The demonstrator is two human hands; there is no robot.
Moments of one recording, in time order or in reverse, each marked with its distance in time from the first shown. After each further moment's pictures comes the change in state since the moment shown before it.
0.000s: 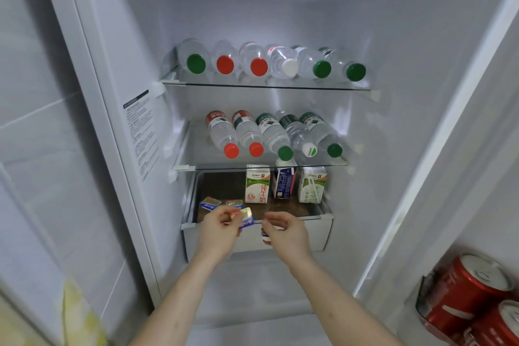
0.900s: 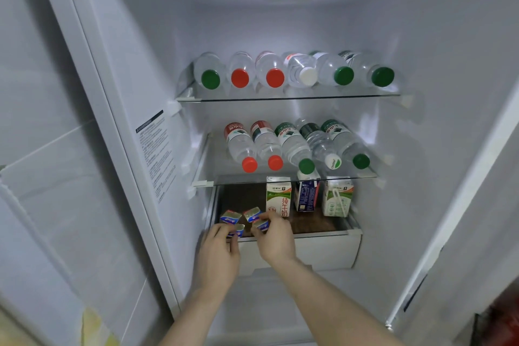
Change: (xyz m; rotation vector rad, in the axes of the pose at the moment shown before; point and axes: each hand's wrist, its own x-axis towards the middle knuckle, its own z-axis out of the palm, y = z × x) left_hand 0.012 -0.044 -0.030 0.649 0.291 0.389; right_hand 0.057 0.011 0.079 -0.524 -0.038 -0.235
